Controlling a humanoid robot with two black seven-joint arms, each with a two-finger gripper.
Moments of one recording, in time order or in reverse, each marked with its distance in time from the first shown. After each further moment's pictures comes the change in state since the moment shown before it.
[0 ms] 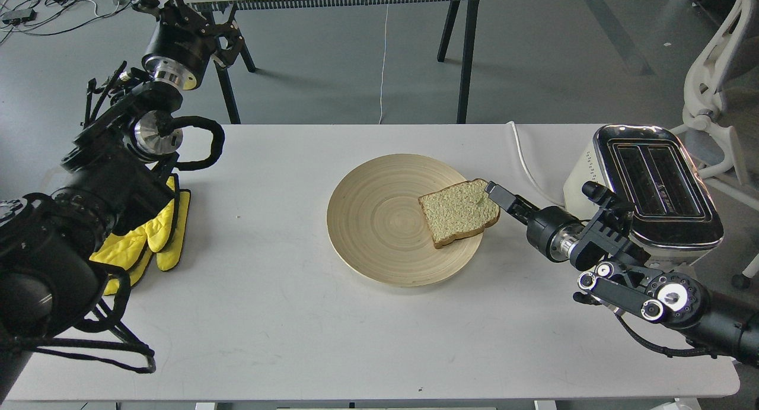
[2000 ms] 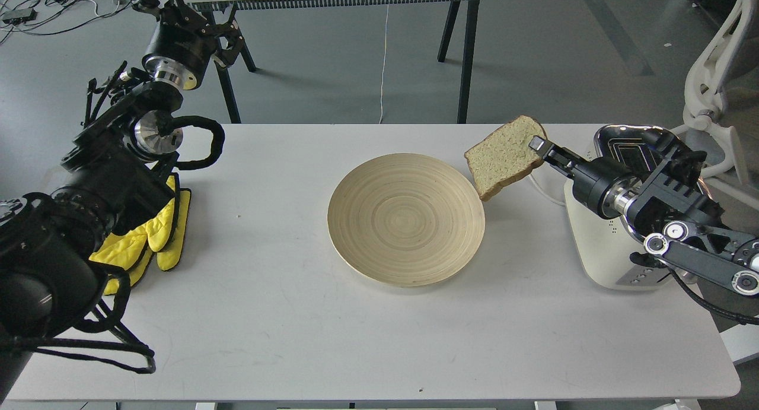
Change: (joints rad) left arm 0.000 0.000 0.000 0.000 0.000 0.000 -0.001; right arm 0.130 -0.352 0.027 0.349 0.007 0.012 -0.045
